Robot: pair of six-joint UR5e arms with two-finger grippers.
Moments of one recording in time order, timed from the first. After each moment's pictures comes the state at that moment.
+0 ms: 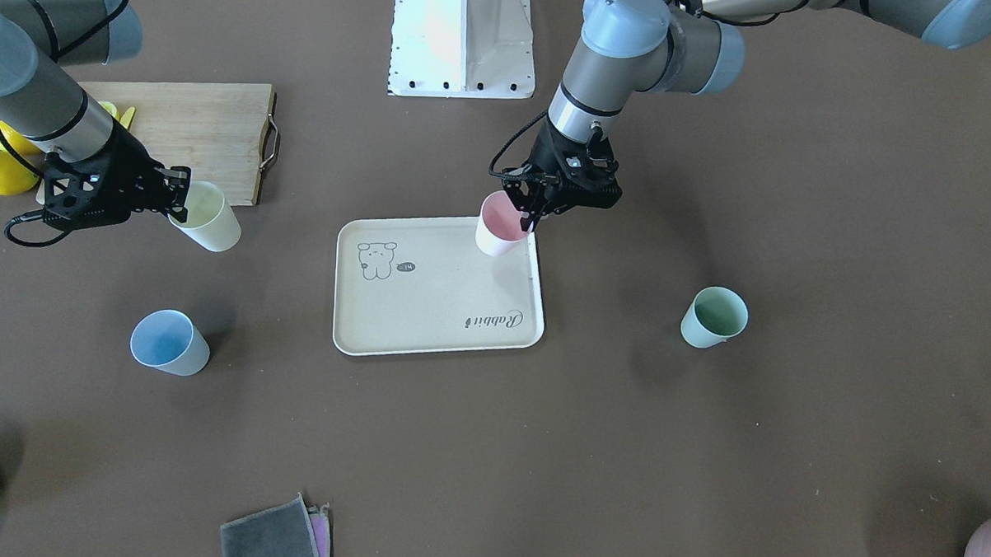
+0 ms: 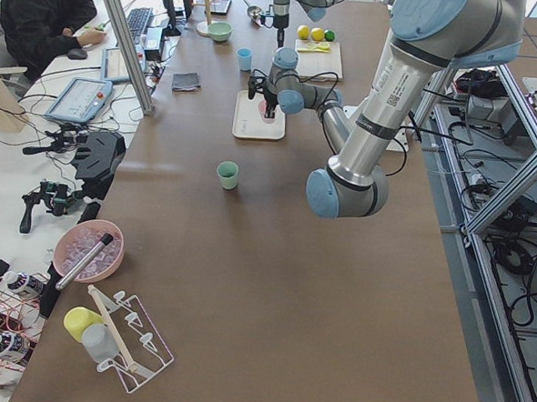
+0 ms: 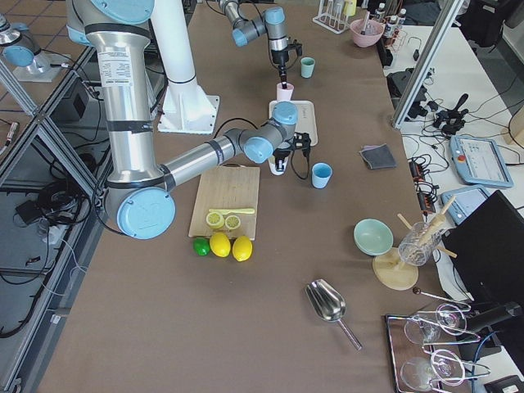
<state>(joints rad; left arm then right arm) -0.52 -2.14 -1.76 -1.85 -1.79 -1.36 0.85 -1.48 1.89 -1.27 2.24 0.89</state>
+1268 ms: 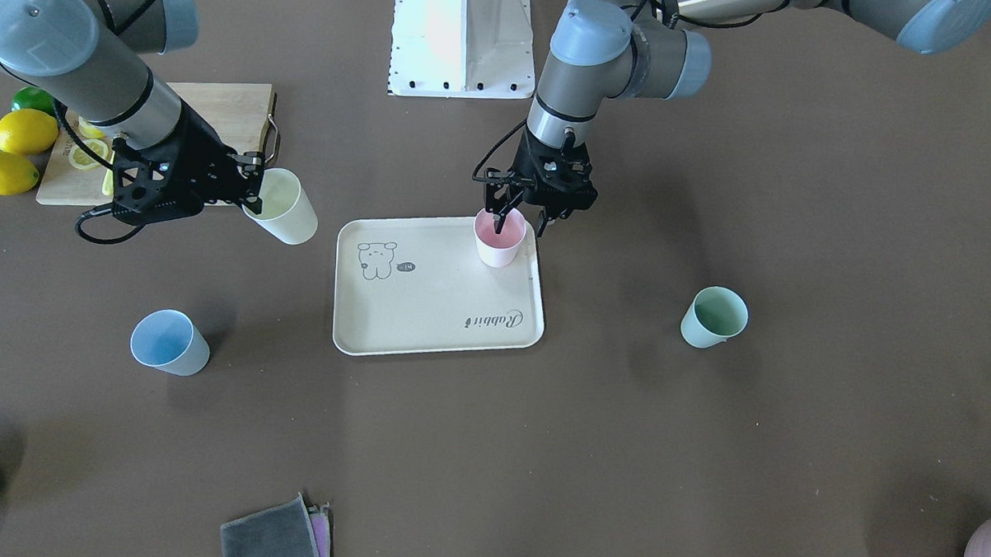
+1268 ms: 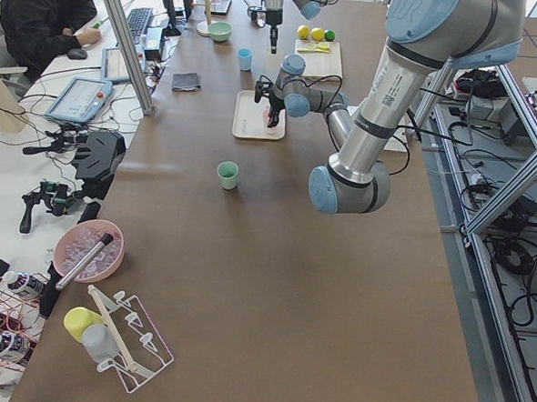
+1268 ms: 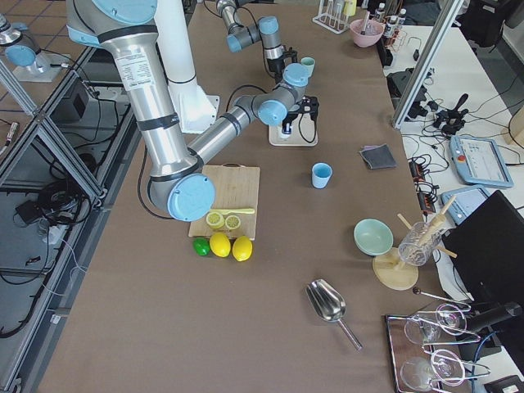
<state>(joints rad) -0.49 -2.16 -1.75 -1.84 -1.72 -1.33 0.80 -1.22 1.88 -1.42 2.27 1.01</state>
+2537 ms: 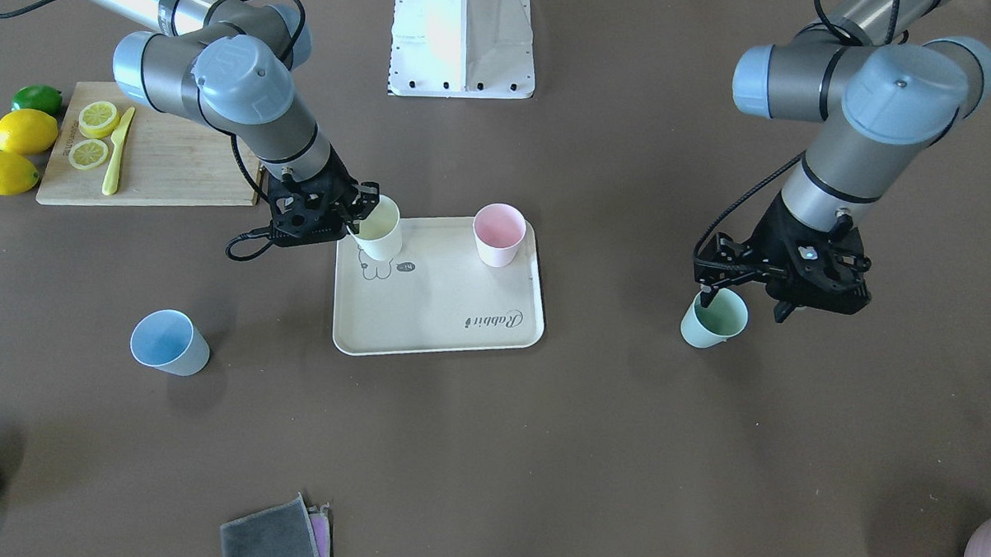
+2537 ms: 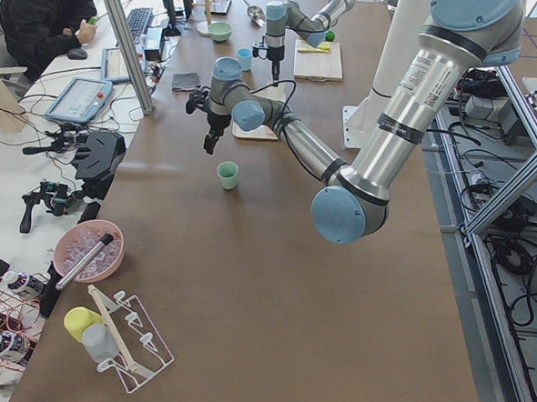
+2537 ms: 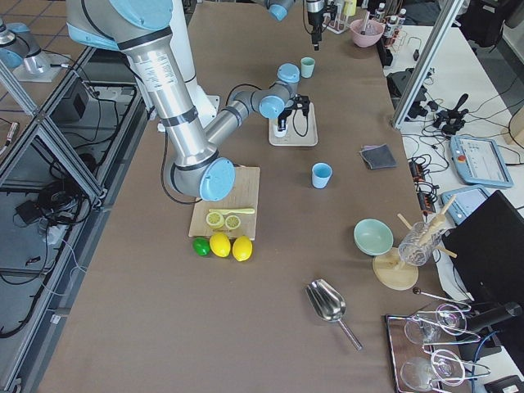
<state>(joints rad) -0.98 -2.01 -1.71 -1.74 -2.05 -0.66 0.62 -1.06 1.71 -1.41 2.10 1.09</state>
